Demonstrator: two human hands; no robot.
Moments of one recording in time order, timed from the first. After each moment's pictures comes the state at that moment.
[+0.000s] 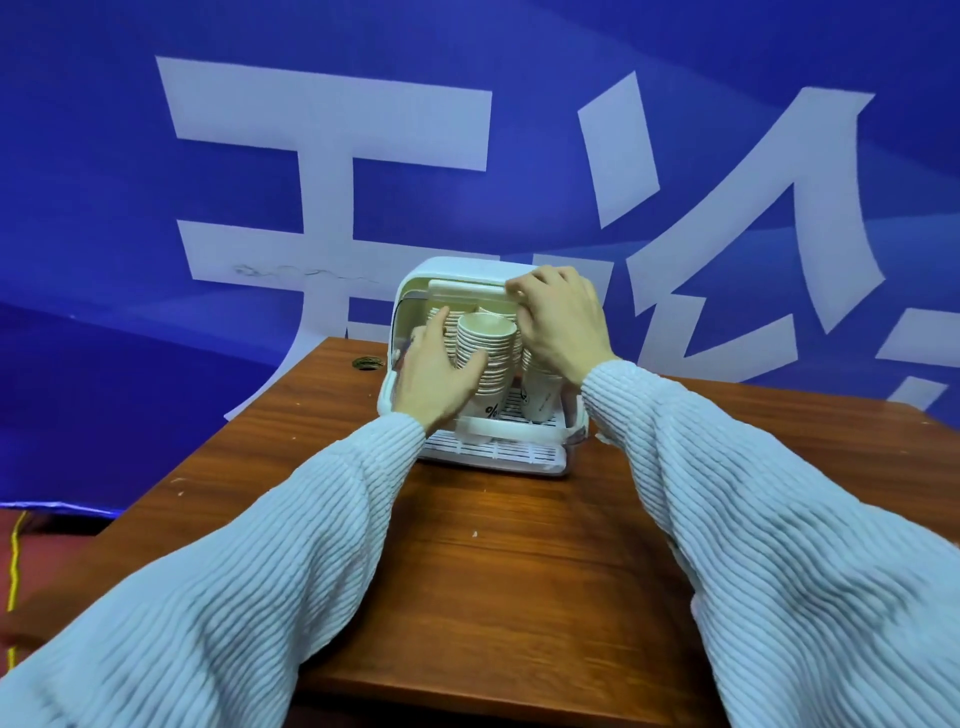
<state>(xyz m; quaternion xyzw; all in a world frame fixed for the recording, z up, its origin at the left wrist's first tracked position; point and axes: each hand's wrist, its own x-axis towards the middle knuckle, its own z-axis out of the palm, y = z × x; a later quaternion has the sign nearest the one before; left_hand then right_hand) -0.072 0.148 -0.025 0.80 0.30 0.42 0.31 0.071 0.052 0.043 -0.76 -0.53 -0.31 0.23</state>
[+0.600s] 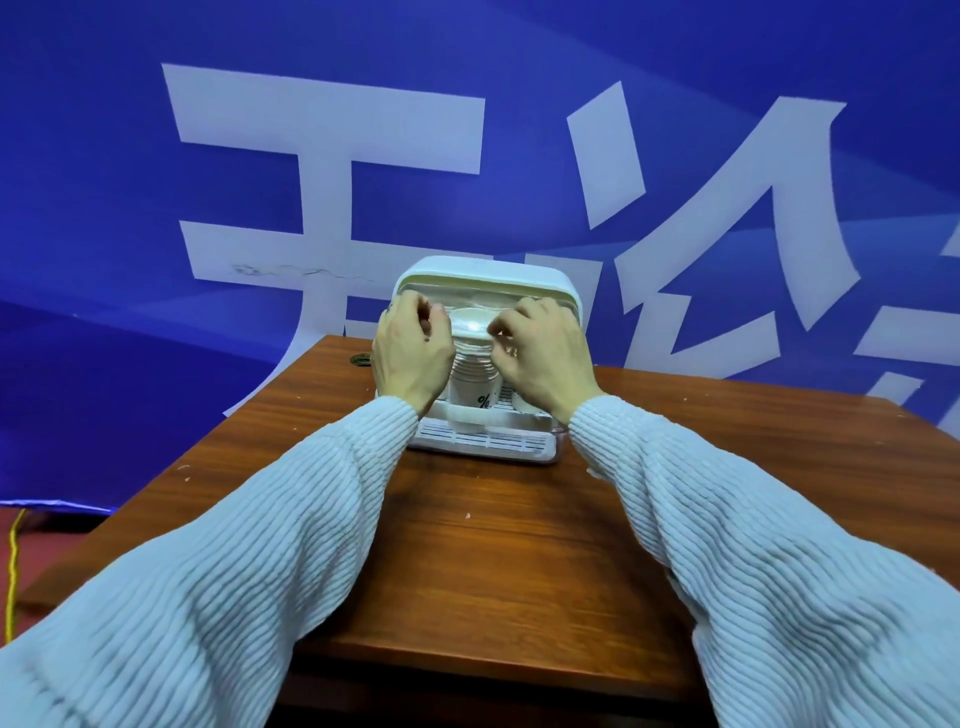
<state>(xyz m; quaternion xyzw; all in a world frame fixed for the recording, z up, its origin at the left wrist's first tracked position) -0.092 0.129 -0.003 0.73 0.29 0.57 0.25 0.038 0.021 0.014 -0.73 -0.56 -0.32 0.23</state>
